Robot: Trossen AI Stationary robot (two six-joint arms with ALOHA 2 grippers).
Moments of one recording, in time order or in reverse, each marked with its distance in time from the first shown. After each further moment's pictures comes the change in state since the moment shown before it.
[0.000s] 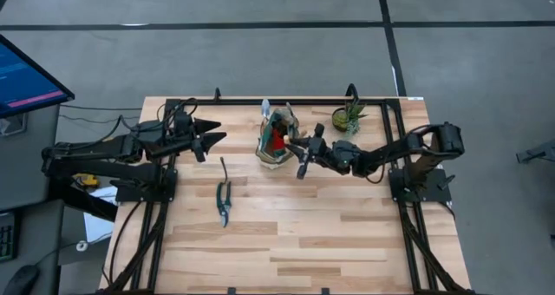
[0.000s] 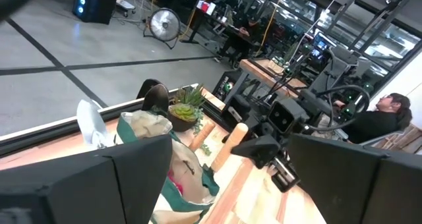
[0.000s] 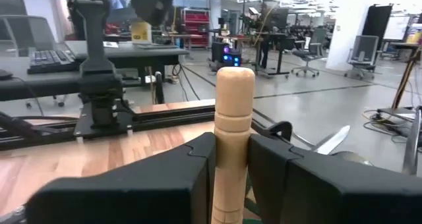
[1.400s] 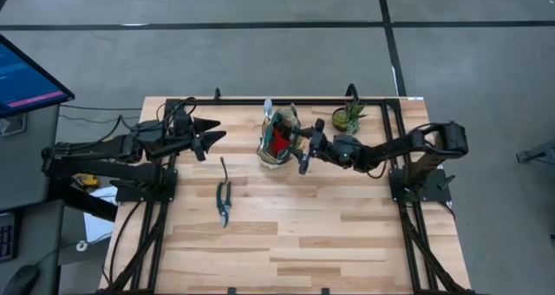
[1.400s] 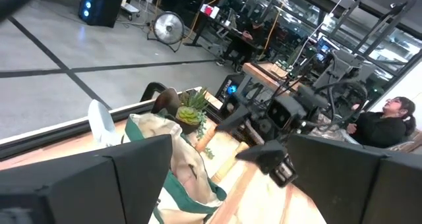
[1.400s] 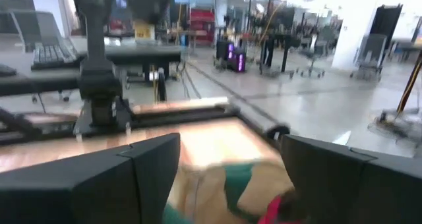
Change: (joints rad) left arm 0.000 0.000 0.000 0.005 -0.020 0.000; right arm -0.055 -0.041 0.000 -0.072 -0.088 0.000
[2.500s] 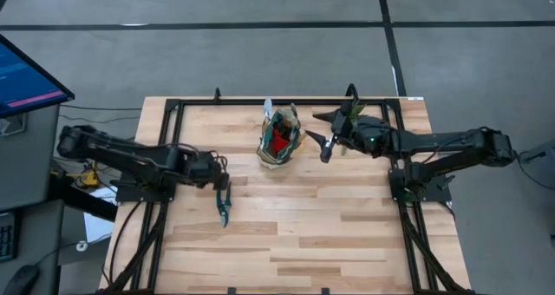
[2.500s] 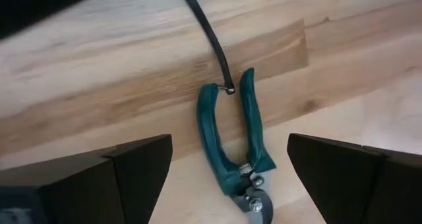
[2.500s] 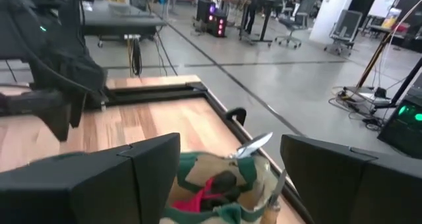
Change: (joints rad) left arm -0.181 0.482 0.001 -0.672 0.261 -0.904; right arm 0.000 -0.494 0.155 -0.804 0.094 -0.060
